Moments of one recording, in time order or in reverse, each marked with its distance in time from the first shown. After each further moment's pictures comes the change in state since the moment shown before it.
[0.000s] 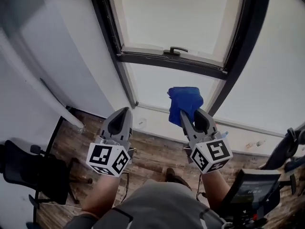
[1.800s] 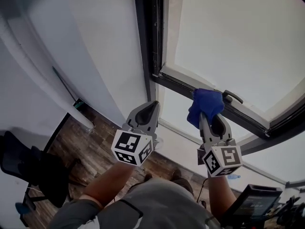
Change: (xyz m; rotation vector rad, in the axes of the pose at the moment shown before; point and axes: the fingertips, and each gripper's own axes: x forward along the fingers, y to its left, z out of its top) left arm 0.236 0.265 -0.022 -0.030 0.002 0.103; right arm 0.363 -0.042 -0.024 -0.034 0.025 0.078
